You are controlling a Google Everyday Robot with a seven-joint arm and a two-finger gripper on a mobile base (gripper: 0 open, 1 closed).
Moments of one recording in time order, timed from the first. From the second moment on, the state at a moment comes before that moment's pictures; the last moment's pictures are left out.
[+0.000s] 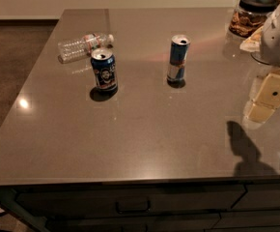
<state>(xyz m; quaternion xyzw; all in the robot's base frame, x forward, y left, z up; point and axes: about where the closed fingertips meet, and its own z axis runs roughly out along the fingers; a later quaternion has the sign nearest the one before) 0.438 -0.217 0.977 -0.60 0.78 -0.03 0.16</state>
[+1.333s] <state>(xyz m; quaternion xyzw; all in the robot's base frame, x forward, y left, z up) 0.464 -0.098 0.985 -0.61 0.75 0.08 0.25</state>
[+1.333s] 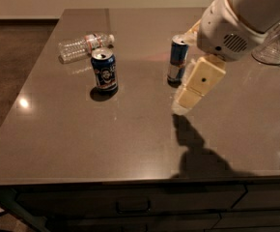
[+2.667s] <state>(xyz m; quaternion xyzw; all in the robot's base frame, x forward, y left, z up) 0.559 0.023 0.935 -0.49 0.81 0.14 0.29</state>
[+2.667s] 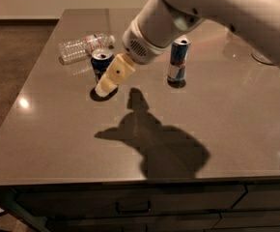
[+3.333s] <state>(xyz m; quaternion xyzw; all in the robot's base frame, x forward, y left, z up) 0.585 0.059 0.918 -0.46 0.82 0.16 0.30</state>
